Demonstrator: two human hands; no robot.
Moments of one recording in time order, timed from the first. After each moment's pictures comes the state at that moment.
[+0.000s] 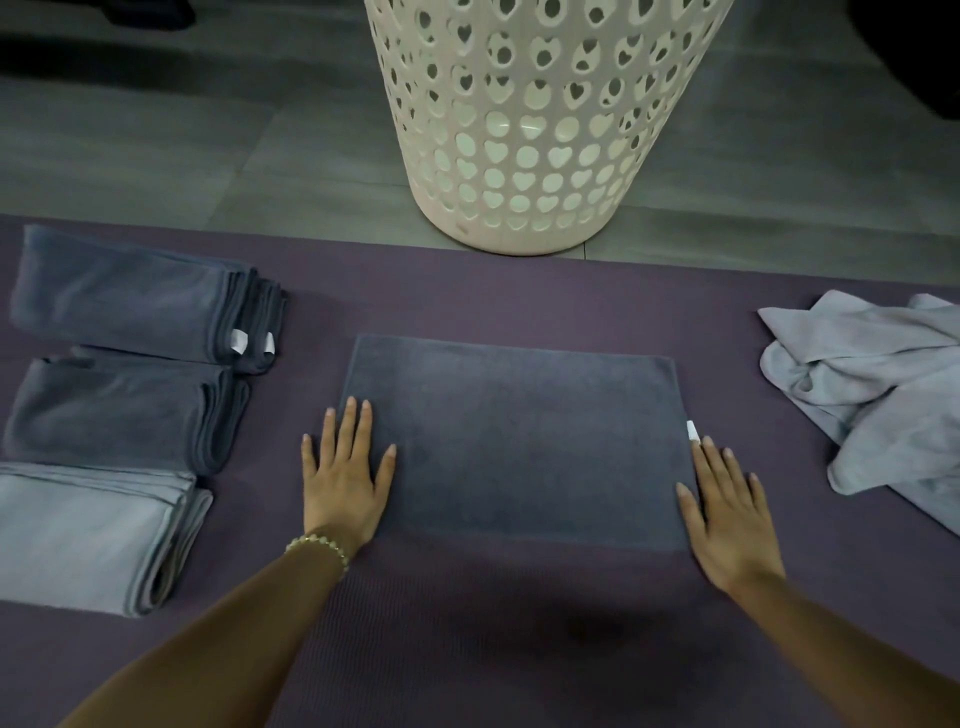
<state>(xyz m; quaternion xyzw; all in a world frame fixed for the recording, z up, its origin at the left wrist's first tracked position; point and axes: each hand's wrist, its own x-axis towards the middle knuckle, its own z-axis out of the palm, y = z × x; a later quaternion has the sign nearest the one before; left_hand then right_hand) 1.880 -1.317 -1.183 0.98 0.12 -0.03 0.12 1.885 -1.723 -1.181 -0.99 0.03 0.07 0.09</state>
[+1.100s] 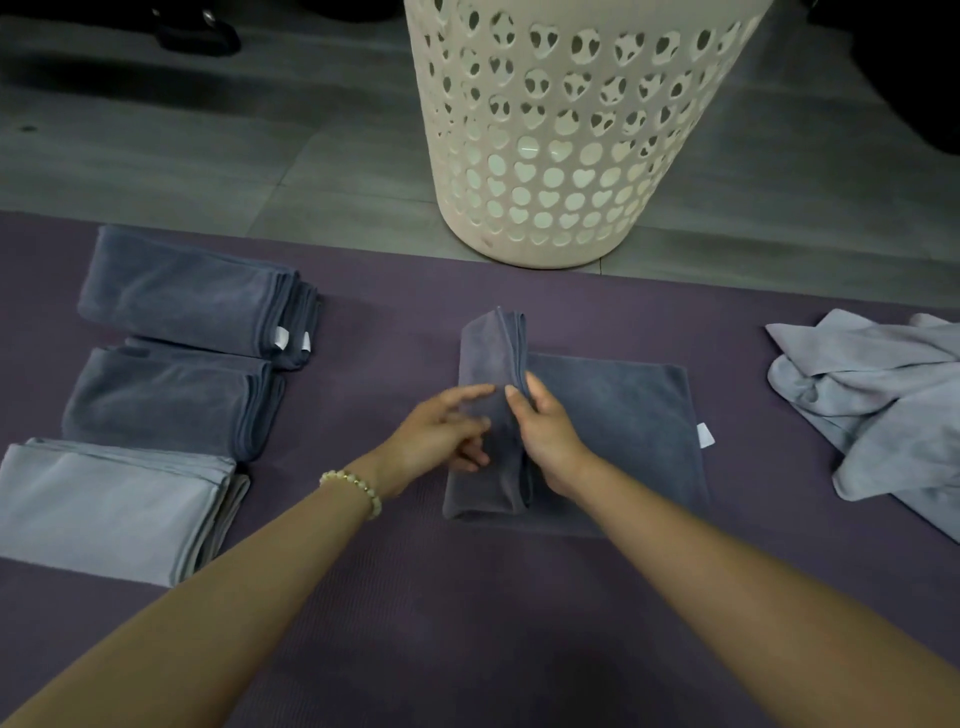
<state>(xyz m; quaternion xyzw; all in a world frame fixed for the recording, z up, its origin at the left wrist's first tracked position) 1.909 -1.361 -1.076 0.71 0.09 -0.21 0.67 1.938 -1.505 -1.105 -0.73 0.06 0.19 0.66</state>
